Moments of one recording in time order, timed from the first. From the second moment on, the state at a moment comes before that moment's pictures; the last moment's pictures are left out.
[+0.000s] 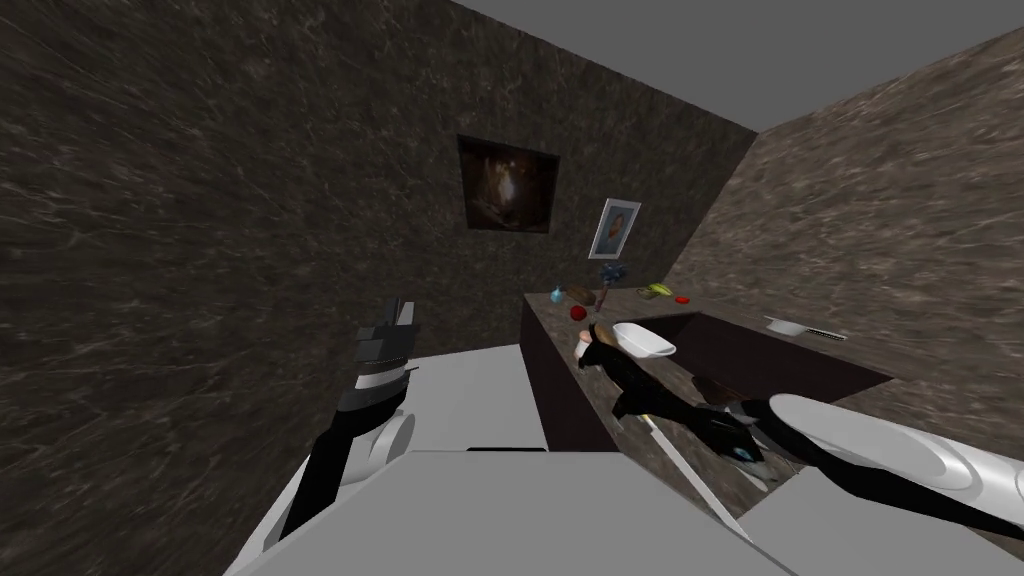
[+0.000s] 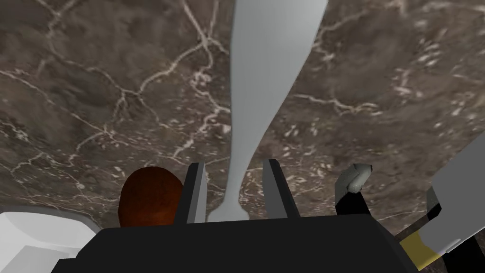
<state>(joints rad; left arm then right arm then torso) 0.49 0.04 0.04 -2.37 0.05 -0.56 0.01 0.80 -1.62 -0.10 -1.57 1.26 -0.59 -0.81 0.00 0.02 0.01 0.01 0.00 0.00</state>
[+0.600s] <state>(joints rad) 0.49 0.04 0.04 -2.37 0.05 -0.56 0.01 0.70 -1.63 -0.11 -1.52 1.20 -0.62 -0.76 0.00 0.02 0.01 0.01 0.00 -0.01</state>
